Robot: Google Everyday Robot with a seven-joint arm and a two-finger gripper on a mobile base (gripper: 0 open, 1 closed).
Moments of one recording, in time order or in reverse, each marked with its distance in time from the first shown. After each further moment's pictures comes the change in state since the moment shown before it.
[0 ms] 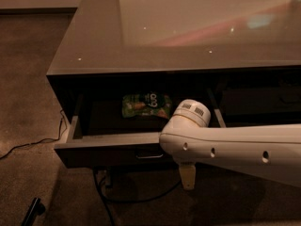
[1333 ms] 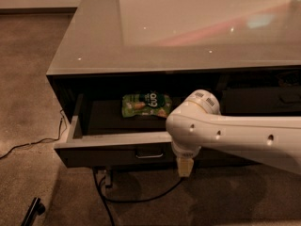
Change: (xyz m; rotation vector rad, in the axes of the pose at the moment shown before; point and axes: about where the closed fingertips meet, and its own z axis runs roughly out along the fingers) arm -0.007 -0.015 0.002 -0.058 -0.127 0.011
